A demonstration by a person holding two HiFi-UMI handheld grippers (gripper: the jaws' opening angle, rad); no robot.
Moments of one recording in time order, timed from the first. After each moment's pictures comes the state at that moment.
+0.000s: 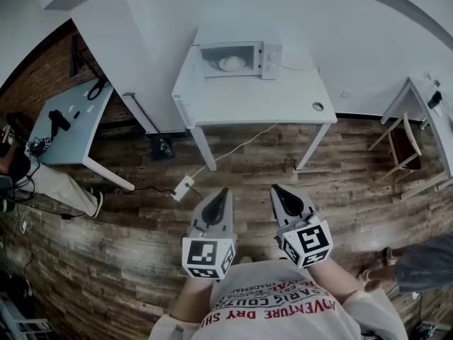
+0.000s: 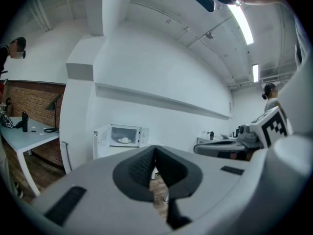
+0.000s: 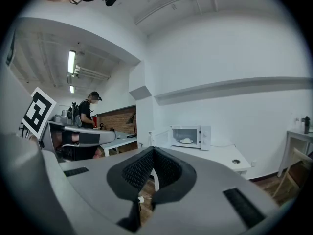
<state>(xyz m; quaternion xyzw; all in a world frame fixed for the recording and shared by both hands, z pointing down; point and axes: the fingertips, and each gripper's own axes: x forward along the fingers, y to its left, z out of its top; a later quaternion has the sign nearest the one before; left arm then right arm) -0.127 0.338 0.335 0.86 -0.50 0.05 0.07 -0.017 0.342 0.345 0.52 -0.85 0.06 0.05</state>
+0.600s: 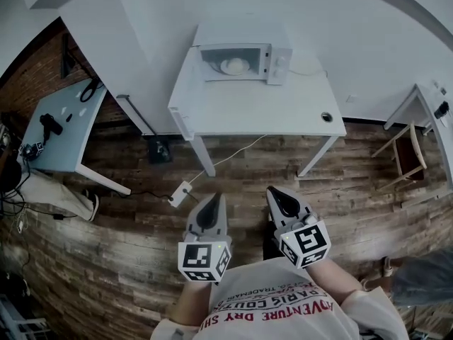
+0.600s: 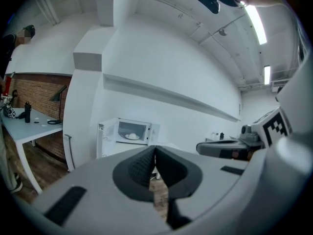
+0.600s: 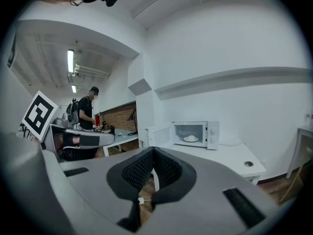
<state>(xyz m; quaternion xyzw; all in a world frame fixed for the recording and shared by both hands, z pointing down) -0.148 0.245 0.368 0.84 -0.53 0.05 0.10 -0.030 0.244 0.370 0.49 -0.87 0.07 0.06</state>
